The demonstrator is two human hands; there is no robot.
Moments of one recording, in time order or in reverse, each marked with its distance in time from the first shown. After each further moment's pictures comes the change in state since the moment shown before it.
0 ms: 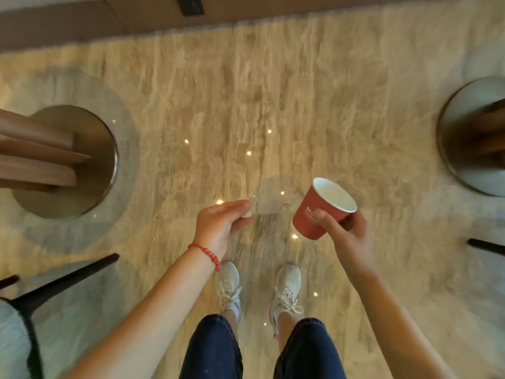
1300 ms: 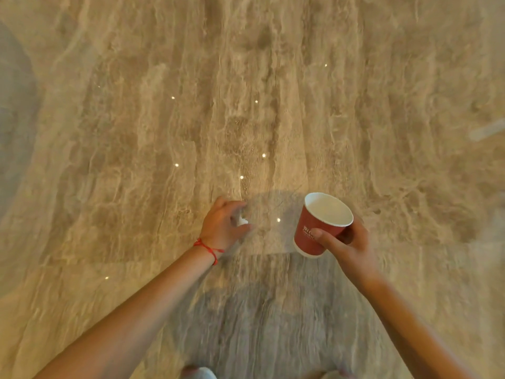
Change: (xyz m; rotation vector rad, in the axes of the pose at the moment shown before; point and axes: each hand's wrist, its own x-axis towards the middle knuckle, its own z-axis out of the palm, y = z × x) left_hand 0.422 -0.242 -0.054 1.029 -0.148 0.715; right_hand 0.225 0.364 0.044 -0.140 -0.119 -0.077
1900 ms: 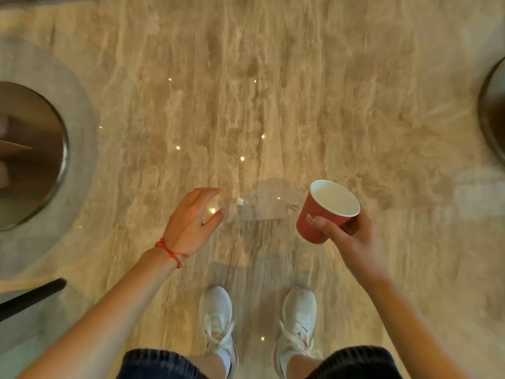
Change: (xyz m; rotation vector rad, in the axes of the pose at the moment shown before) left_hand -0.115 0.153 -0.158 0.226 -0.039 0.105; right_hand -0.118 -0.175 -0.046 0.023 0.097 0.070
